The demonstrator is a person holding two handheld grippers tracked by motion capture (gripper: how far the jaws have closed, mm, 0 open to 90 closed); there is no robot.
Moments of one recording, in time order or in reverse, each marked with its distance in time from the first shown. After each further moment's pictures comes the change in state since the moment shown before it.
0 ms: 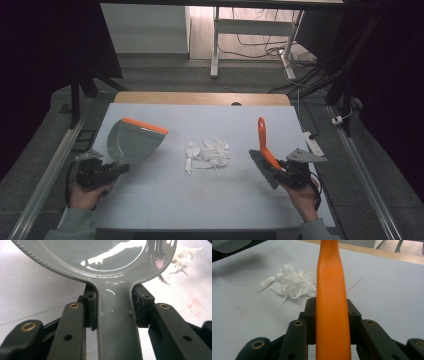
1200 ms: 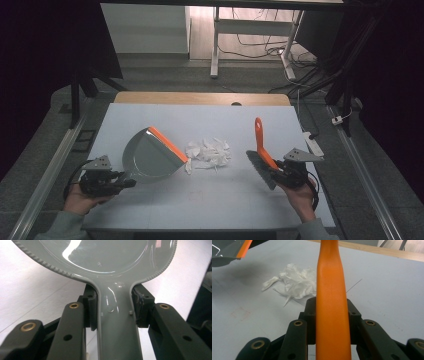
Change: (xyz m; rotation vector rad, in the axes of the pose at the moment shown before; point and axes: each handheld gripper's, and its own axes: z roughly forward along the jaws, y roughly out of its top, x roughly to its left) left arm -0.027 0.002 -0.007 0.144 -0.195 0.335; right arm 0.004 0.001 0.005 0.009 0.019 0.006
